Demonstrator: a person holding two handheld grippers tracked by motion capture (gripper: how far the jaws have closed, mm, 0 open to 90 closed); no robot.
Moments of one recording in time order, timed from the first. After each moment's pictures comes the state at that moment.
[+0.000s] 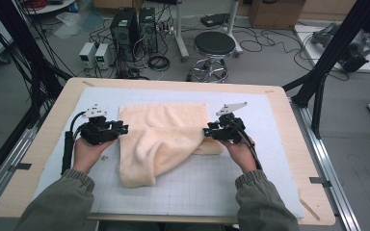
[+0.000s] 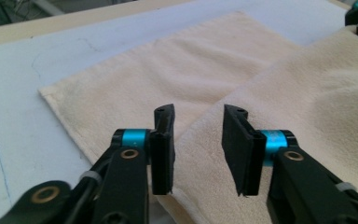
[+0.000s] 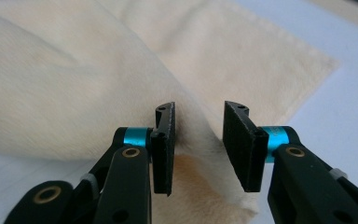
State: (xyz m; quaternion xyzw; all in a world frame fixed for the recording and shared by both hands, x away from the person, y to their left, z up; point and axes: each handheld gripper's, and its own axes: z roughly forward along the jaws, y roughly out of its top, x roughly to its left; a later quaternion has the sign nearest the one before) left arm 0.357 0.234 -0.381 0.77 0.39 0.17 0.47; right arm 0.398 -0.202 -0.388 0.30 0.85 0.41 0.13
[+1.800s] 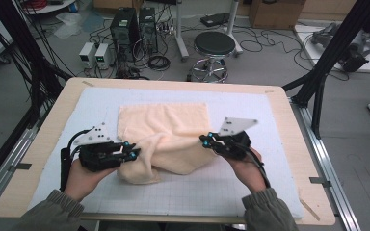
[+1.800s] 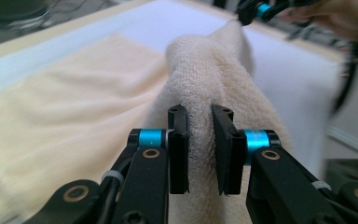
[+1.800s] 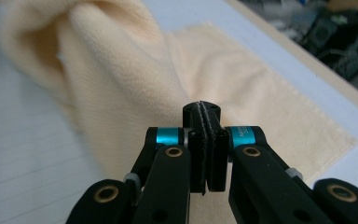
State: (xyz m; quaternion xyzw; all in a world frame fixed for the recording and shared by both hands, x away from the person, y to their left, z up) left arm 0.294 0.197 -0.352 0.80 0.30 0.11 0.50; right arm 0.329 -0.183 -0.346 0.19 0.86 0.45 0.16
